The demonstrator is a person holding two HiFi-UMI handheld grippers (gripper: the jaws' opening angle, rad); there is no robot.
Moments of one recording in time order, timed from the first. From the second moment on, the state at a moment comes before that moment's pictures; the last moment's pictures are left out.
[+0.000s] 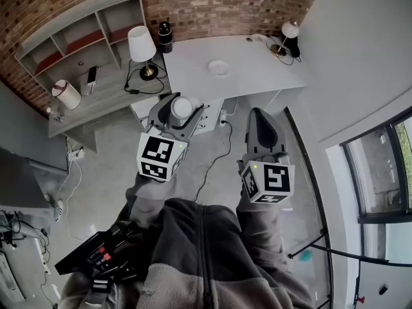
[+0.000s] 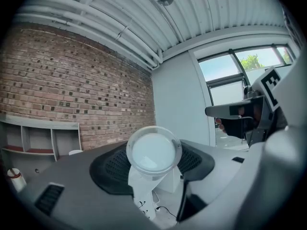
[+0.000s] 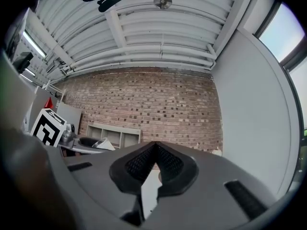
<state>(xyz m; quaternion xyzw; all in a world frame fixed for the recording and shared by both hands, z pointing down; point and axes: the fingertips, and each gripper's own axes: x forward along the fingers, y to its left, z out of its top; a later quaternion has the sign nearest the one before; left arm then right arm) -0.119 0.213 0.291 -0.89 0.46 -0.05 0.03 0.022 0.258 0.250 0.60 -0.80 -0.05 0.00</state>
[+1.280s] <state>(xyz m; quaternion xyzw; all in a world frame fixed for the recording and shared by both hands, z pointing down) -0.070 0.113 0.333 -0.89 0.46 -0.04 0.02 0.076 0.166 0.297 0.61 -0.79 -0.04 0.03</state>
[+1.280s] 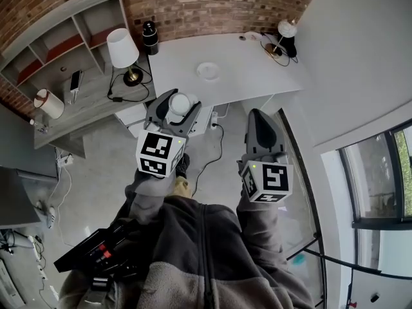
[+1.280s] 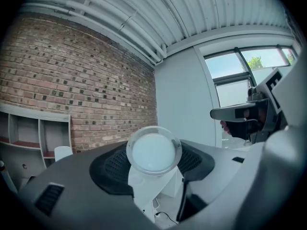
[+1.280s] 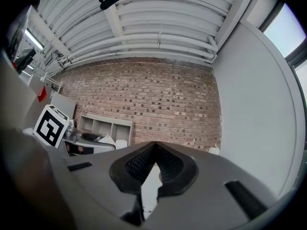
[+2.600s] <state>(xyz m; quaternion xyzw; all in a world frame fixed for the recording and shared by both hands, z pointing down) -0.043 -0.211 0.382 -0.92 0.39 -0.09 -0.04 0.091 -0.156 0.335 0.65 -0.75 0.03 0.06</state>
